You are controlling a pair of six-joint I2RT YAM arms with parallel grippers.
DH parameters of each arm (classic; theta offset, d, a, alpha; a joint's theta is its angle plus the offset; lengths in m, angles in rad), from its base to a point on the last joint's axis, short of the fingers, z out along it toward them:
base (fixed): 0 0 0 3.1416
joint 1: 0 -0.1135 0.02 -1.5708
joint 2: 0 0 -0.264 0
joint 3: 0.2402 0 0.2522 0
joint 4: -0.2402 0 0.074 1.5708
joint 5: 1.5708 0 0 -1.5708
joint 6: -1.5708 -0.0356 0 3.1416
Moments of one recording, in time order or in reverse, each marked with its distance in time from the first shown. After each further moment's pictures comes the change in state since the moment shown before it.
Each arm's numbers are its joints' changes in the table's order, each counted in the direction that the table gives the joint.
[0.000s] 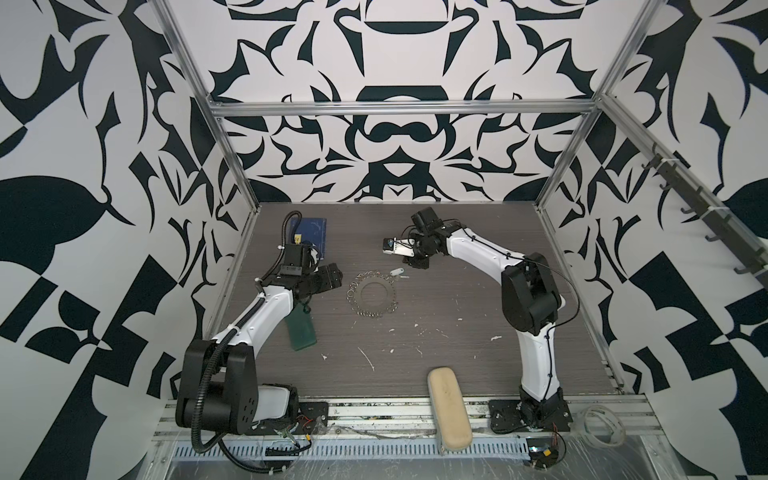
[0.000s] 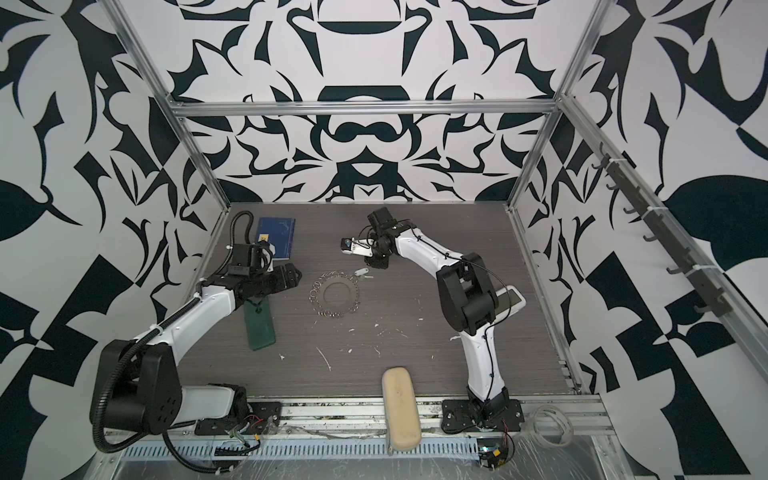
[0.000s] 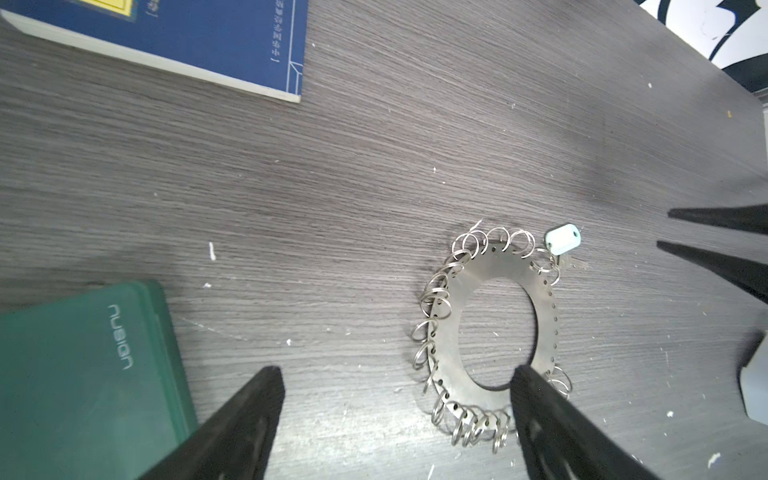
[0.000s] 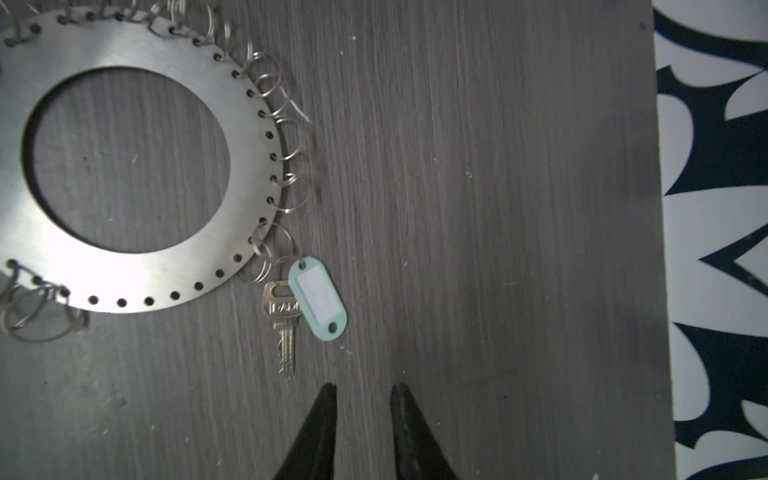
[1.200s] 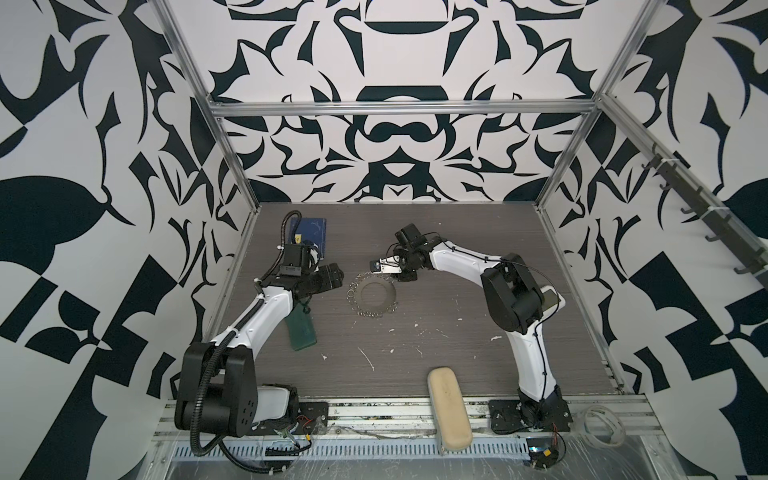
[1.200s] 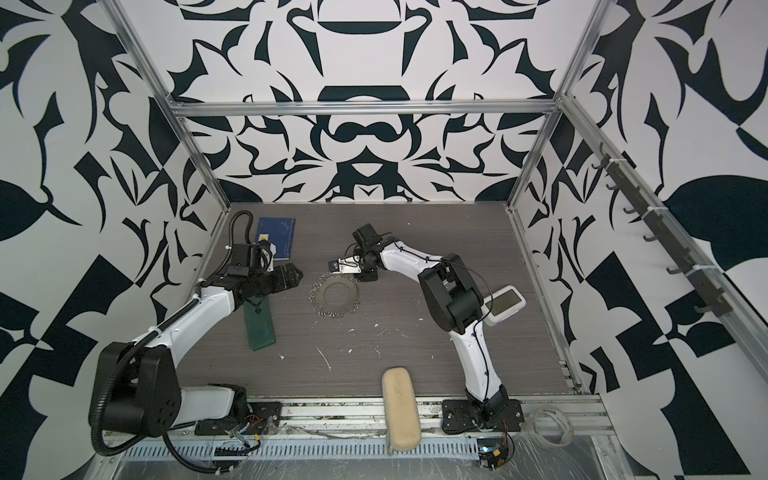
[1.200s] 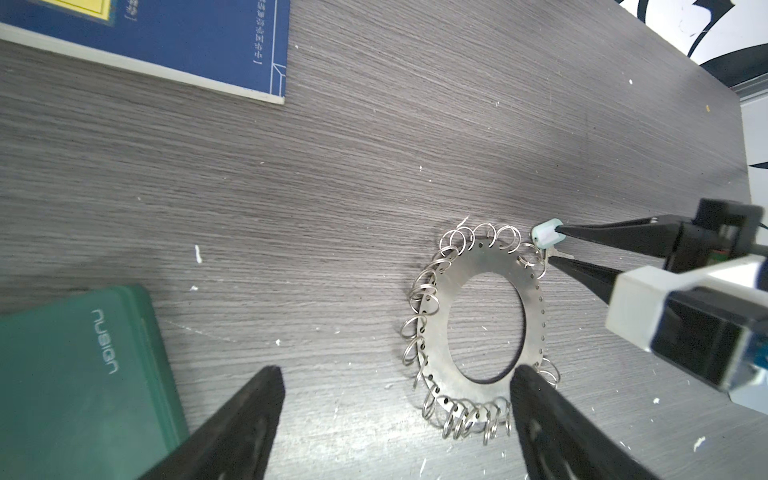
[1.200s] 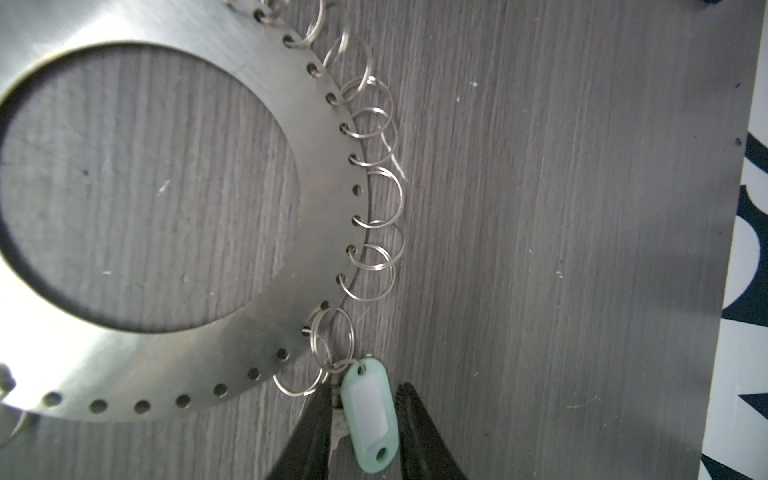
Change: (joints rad) left arm 0.000 0.011 0.000 0.000 0.023 -0.007; right arm -0.085 -0.085 -0.063 0.125 0.027 0.131
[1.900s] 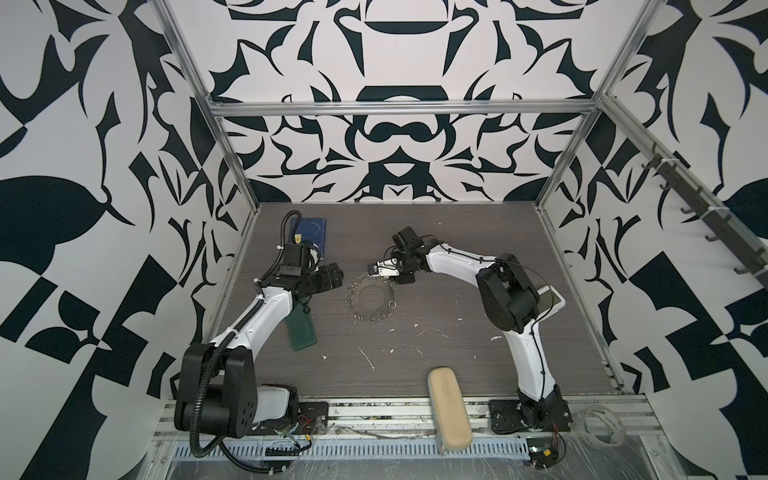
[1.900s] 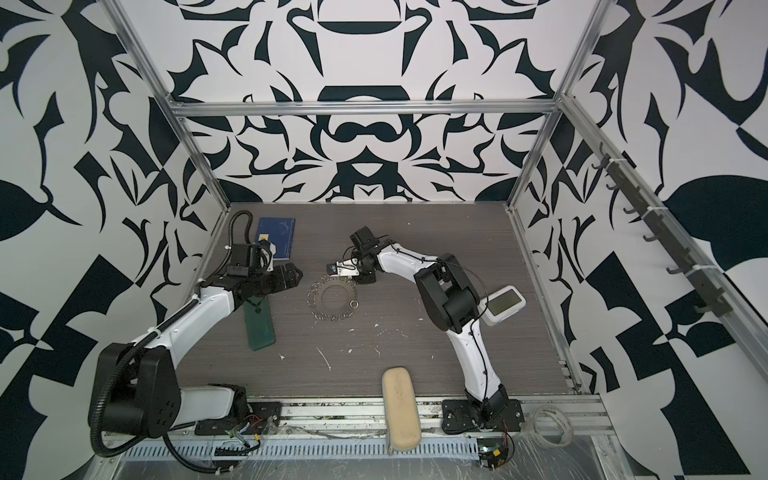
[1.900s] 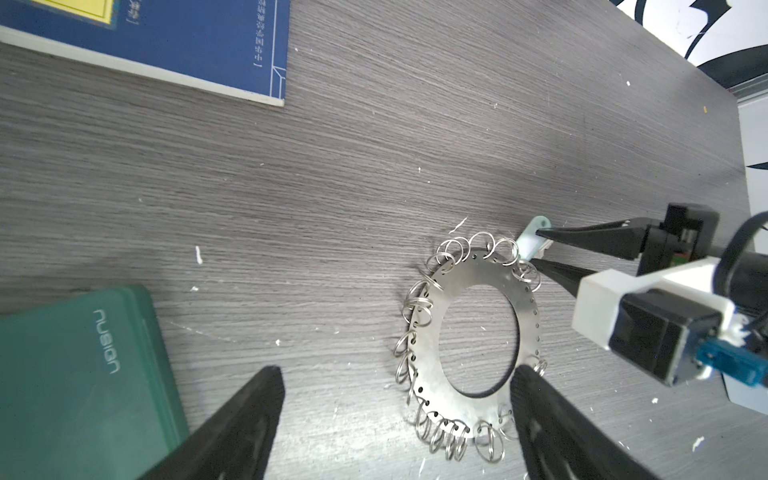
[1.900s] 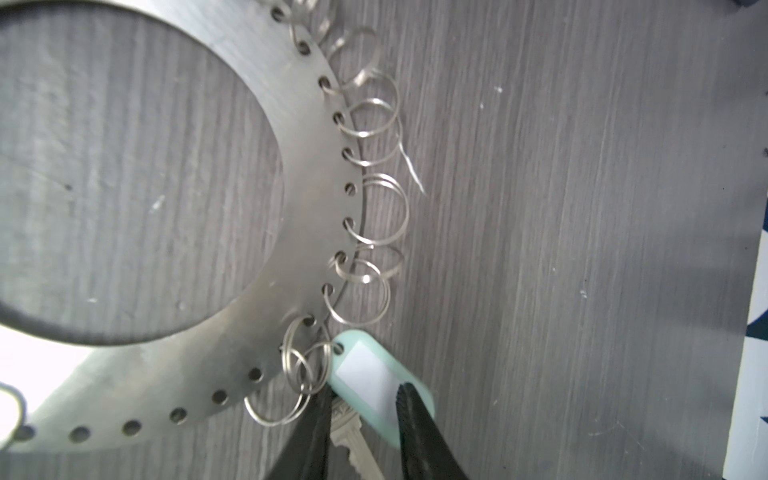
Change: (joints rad) left arm 0.000 0.005 0.000 0.000 0.000 0.000; right arm -0.020 -0.022 0.001 0.020 0.000 0.004
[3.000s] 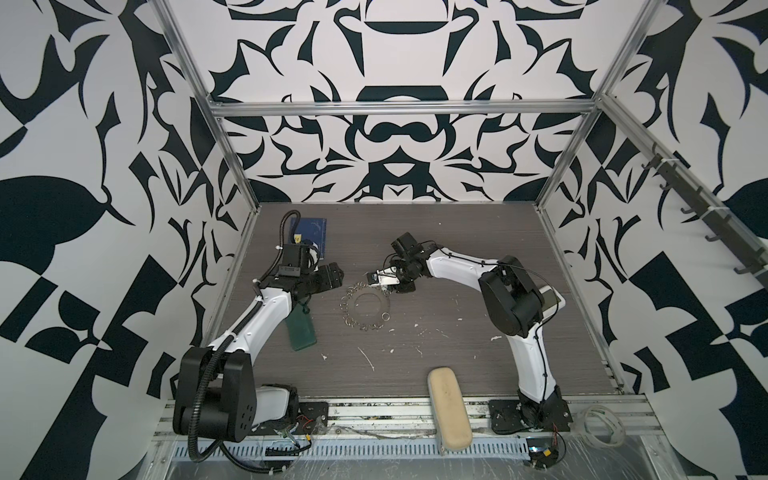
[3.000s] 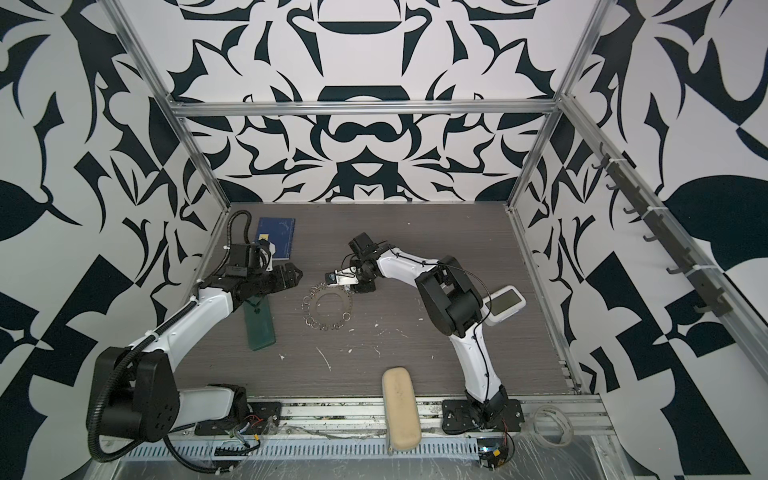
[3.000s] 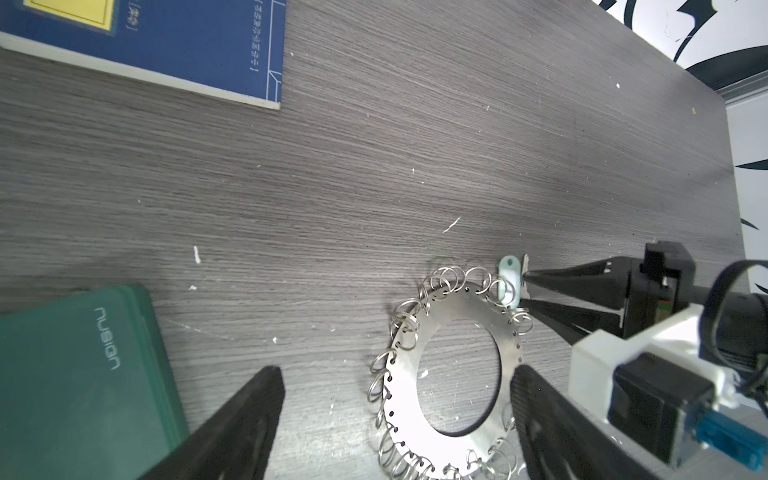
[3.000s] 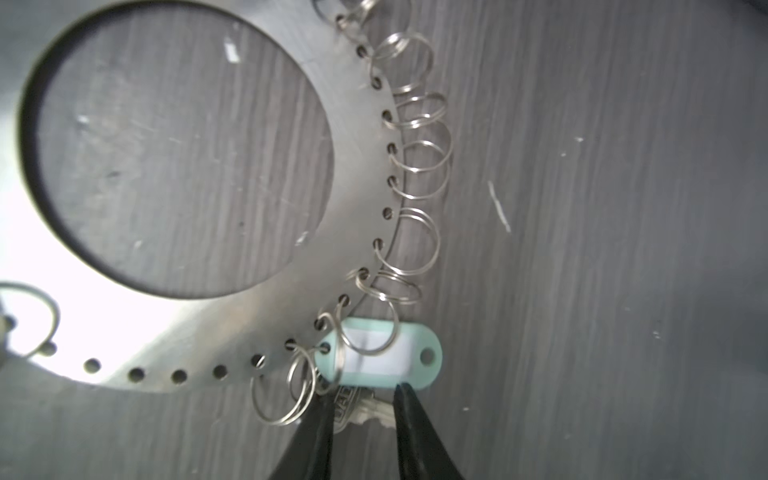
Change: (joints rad) left arm 0.000 0.019 0.000 -0.007 0.008 0.000; right arm -0.026 0.057 -0.081 -0.040 -0.075 -0.008
